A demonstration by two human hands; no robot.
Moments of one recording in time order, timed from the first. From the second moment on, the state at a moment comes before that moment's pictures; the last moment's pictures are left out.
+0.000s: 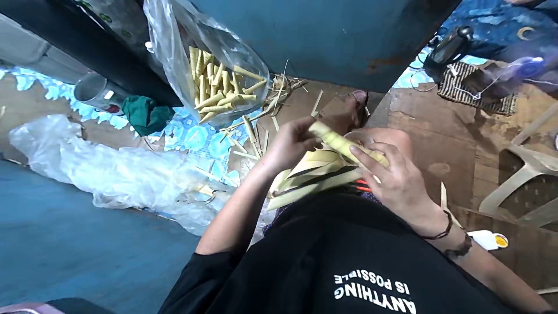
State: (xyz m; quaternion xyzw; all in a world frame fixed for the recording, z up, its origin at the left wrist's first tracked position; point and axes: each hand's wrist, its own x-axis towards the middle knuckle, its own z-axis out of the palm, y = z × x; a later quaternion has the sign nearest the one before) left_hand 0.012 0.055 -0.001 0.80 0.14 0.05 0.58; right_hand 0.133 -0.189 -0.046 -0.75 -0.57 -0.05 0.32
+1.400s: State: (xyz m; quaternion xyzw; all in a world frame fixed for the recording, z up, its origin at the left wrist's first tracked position) left_hand 0.010 0.062 0.006 0.75 0.08 0.07 0.65; right_hand 0.131 -0.226 -0.061 -0.72 -0.41 0.14 0.55
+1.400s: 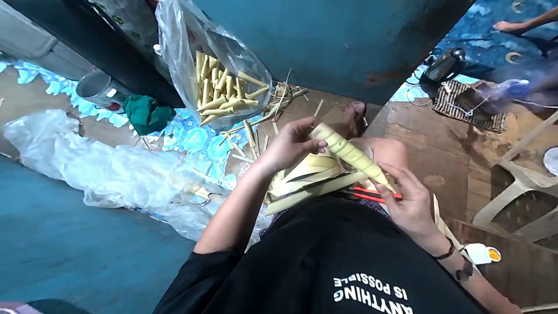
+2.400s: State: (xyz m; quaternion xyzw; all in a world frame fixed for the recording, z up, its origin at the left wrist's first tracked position) left_hand -0.002 0.059 -0.022 0.65 0.09 0.13 0.74; right_hand 0.139 -0.226 -0.041 -0.69 -0.38 0.26 0.56
